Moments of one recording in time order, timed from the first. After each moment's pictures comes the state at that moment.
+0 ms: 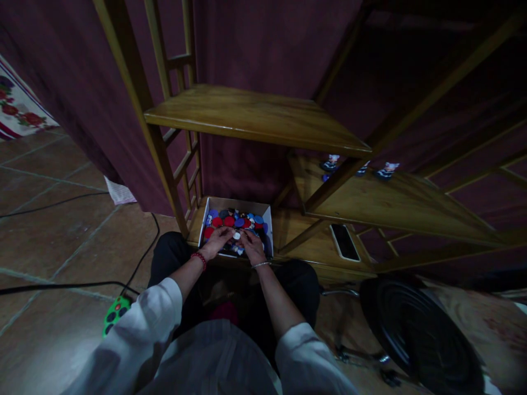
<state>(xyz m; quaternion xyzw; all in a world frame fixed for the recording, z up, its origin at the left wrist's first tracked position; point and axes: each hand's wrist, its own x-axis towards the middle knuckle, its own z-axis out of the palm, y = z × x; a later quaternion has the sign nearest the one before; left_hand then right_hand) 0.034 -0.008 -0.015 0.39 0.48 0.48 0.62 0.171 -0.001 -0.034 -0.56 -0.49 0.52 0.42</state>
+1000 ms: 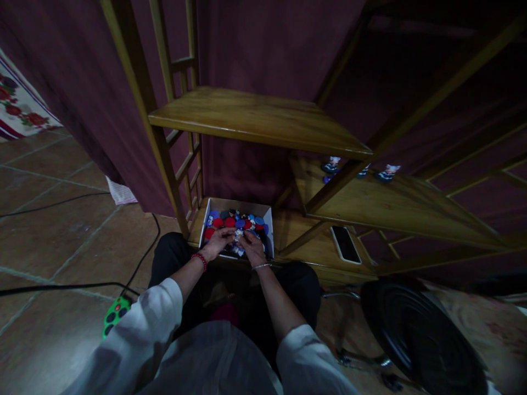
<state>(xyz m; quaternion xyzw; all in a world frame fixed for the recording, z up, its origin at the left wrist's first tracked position) 0.032 -0.008 -0.014 0.38 0.48 0.48 0.63 0.169 -0.004 -0.036 -0.55 -0.48 0.52 0.44</state>
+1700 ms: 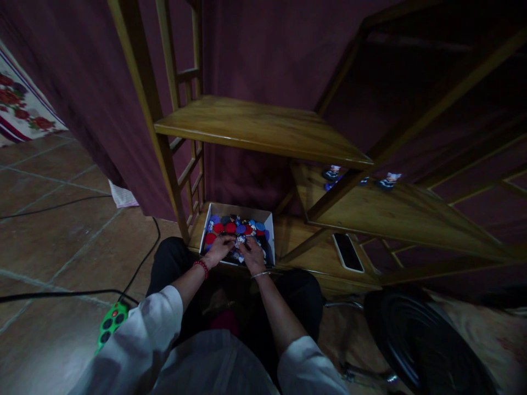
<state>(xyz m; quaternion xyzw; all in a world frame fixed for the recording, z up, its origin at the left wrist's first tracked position) 0.036 -0.009 -0.019 0.43 0.54 0.45 0.57 0.171 -0.005 -0.036 -0.56 -0.57 0.43 0.42</state>
